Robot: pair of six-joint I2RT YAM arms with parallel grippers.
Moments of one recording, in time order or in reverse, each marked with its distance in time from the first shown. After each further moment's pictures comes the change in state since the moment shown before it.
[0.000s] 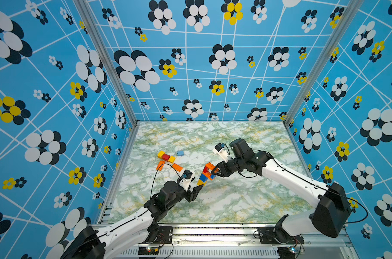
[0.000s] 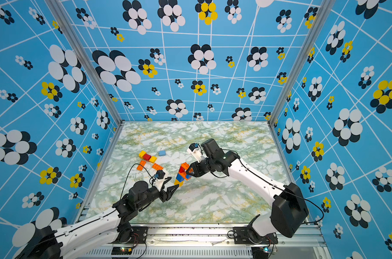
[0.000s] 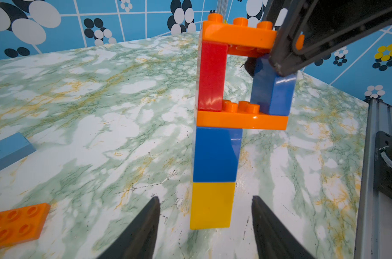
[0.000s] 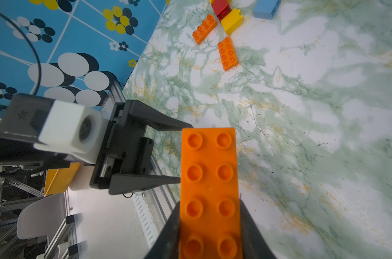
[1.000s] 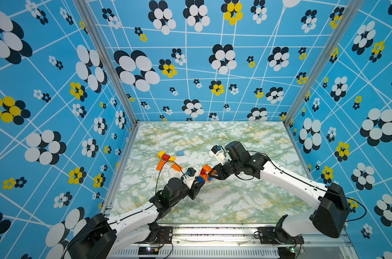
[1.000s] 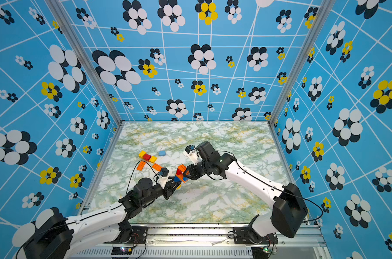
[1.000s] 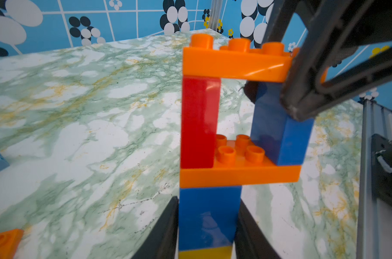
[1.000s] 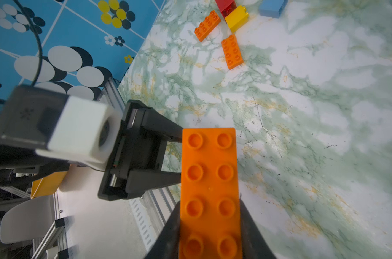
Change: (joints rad) left arm -0.005 0.150 0.041 0.109 0.024 -0.008; right arm 0.074 0.001 0.010 0.008 0.087 0.030
